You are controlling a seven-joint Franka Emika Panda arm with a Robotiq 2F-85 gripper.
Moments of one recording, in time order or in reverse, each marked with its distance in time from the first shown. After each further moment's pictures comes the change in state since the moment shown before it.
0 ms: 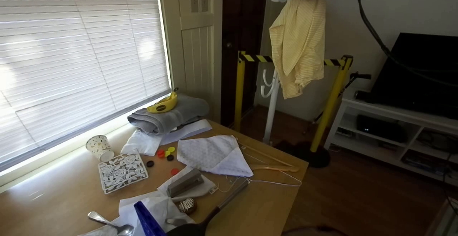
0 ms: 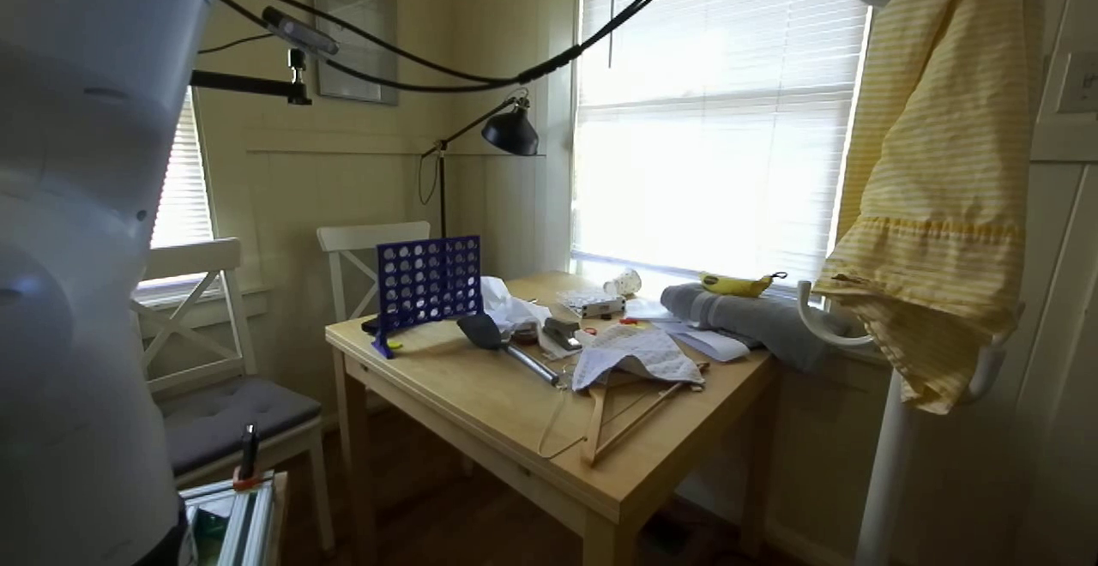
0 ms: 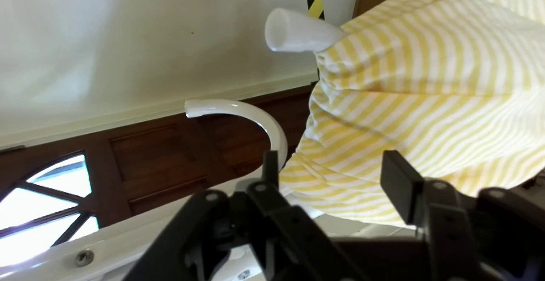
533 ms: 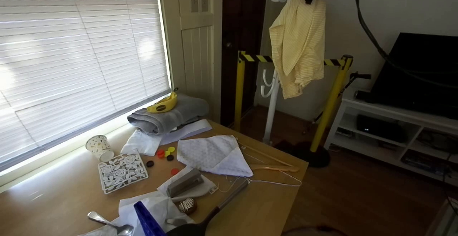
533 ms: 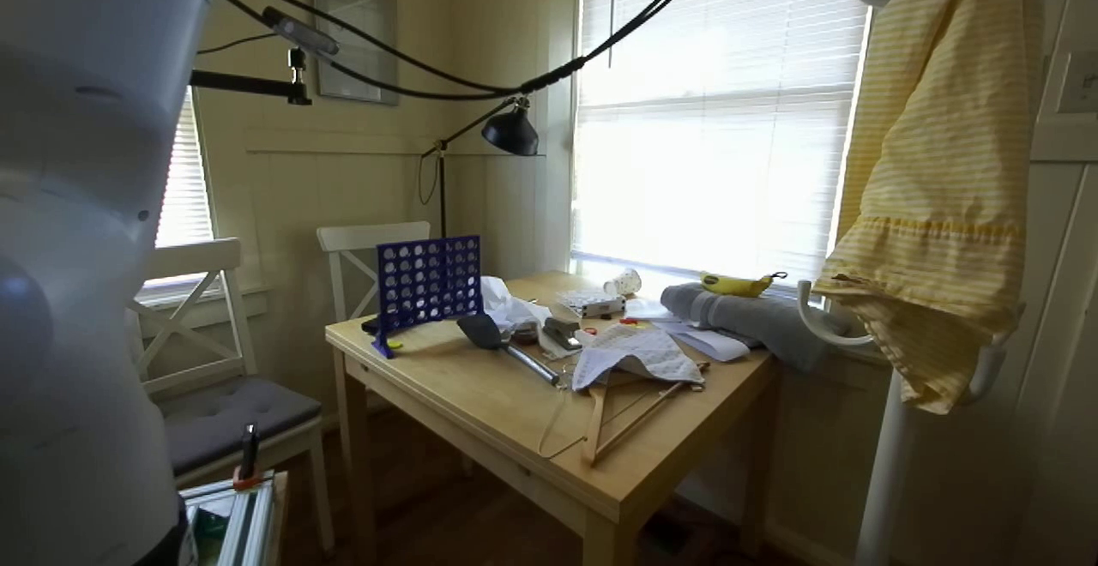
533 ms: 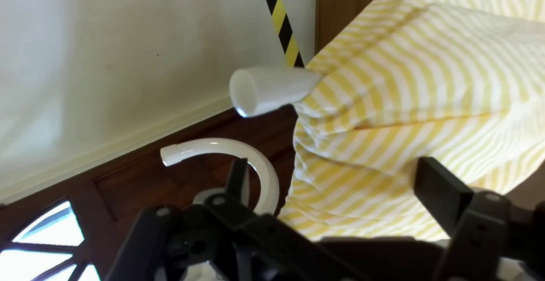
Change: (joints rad) arm -0.054 0.000 -0.002 0.000 0.127 0.001 0.079
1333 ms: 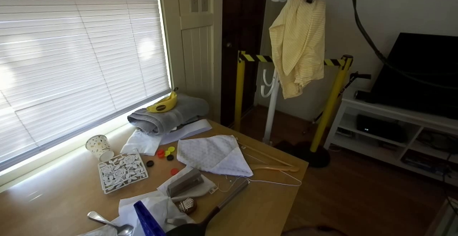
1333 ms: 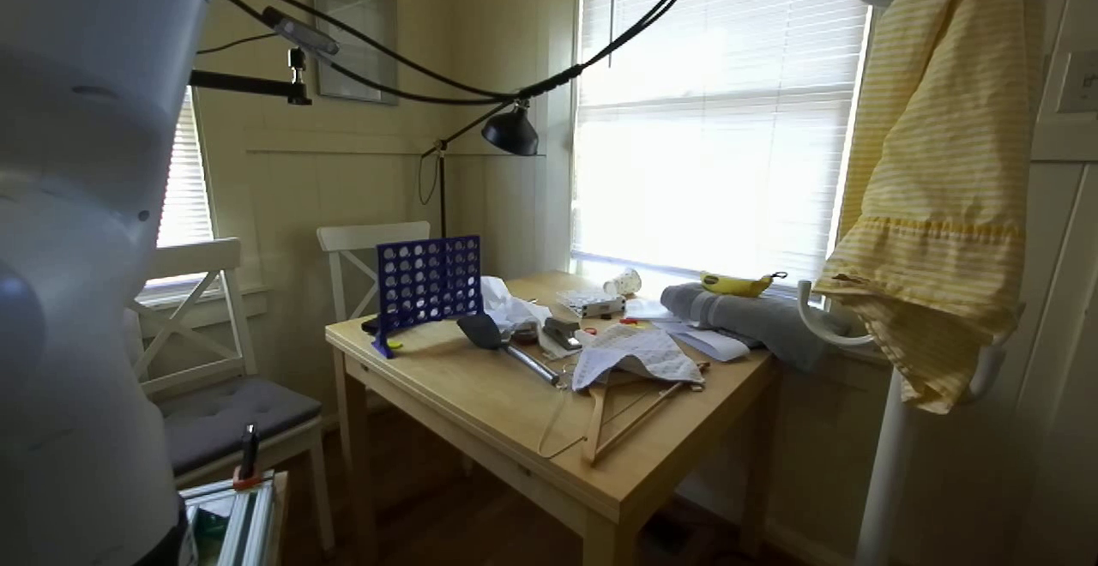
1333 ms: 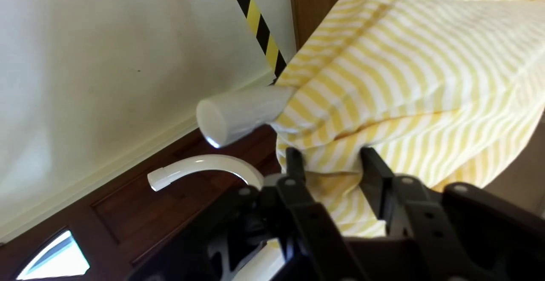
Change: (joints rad) arm -0.019 0.000 0.003 0.000 0.075 0.000 0.083
